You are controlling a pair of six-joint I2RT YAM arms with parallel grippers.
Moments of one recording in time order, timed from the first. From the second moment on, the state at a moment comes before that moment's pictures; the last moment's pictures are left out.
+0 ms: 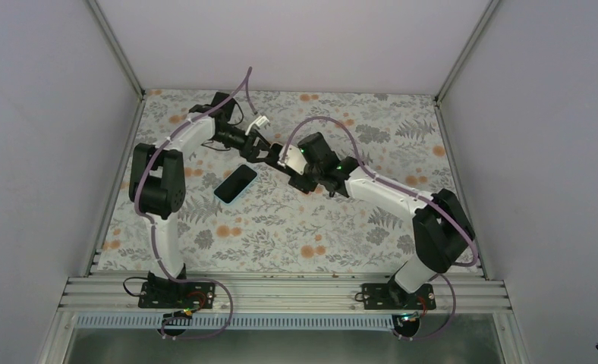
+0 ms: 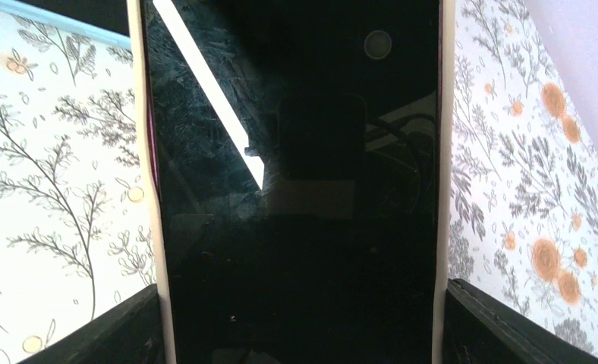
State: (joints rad) left arm -0.24 2.02 1.60 -0.88 1.10 0.55; right arm 0.73 1.60 1.13 -0.36 0.12 -0.49
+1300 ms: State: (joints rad) left arm -0.24 2.10 1.75 -1.05 1.14 0.56; right arm 0.79 1.67 1.18 -0.24 0.22 -0.51
